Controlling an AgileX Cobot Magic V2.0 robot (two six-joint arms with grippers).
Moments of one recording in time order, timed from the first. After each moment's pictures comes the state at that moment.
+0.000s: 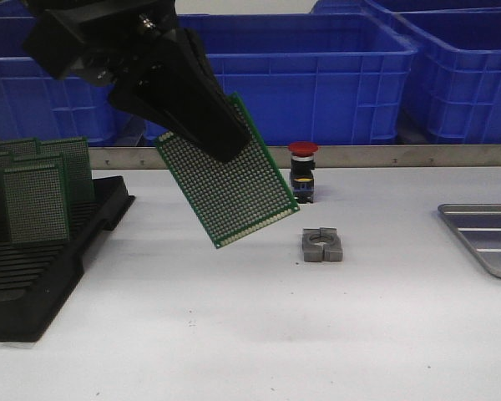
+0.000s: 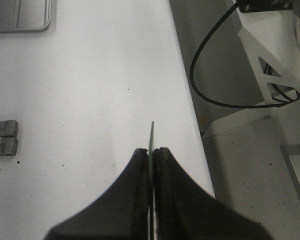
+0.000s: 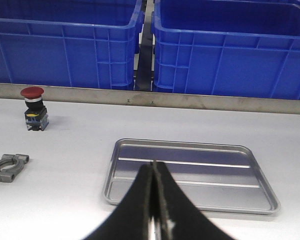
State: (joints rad) left arm -0.45 1.69 -1.28 -0.90 1.21 1.55; right arm -0.02 -0.01 0.03 0.04 0.11 -0.04
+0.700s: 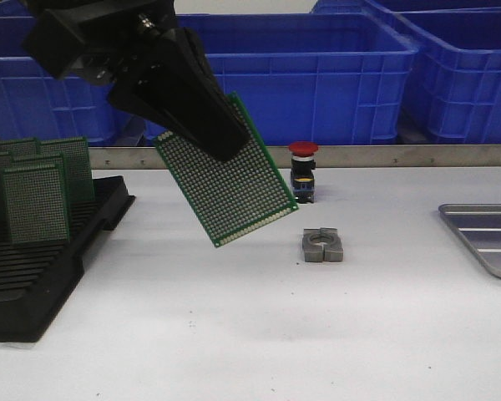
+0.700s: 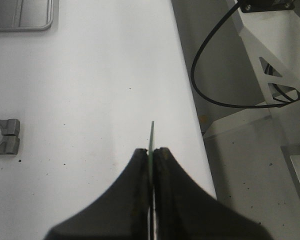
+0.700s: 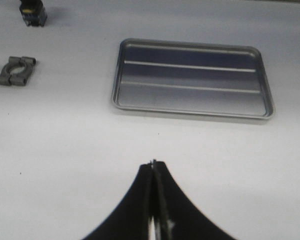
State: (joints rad) left arm -0.45 1.69 -1.28 -0.90 1.21 1.55; right arm -0.02 0.37 -0.44 0.04 0.74 -0.04
